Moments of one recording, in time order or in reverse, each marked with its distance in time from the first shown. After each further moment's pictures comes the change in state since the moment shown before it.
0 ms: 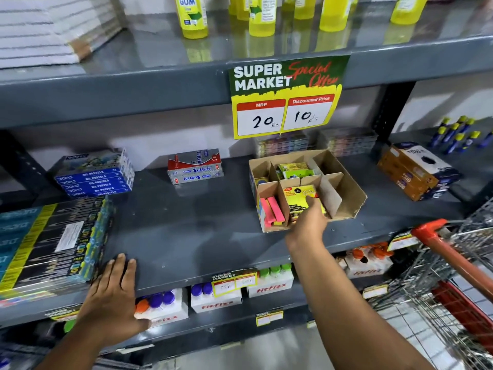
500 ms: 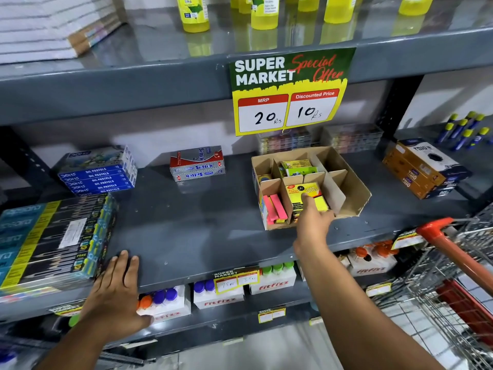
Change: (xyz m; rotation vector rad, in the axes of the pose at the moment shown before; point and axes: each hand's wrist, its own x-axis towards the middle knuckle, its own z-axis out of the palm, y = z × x) left_hand -0.001 0.000 -0.002 -0.003 -0.006 0.003; right_hand 0.006 0.005 -0.016 -0.305 -0.030 -0.237
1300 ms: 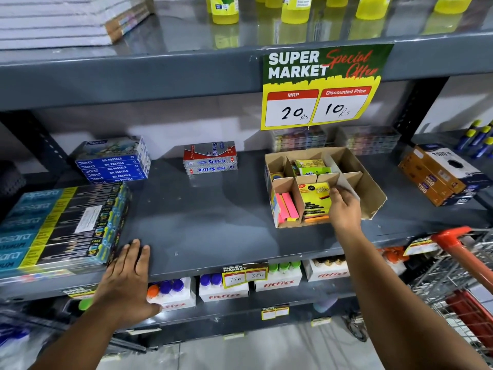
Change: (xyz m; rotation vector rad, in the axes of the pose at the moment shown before) left_hand -0.002 0.002 -0.003 -0.005 0.005 -0.002; right_hand 0.071 -0.014 -0.027 -0.576 -0.183 -0.274
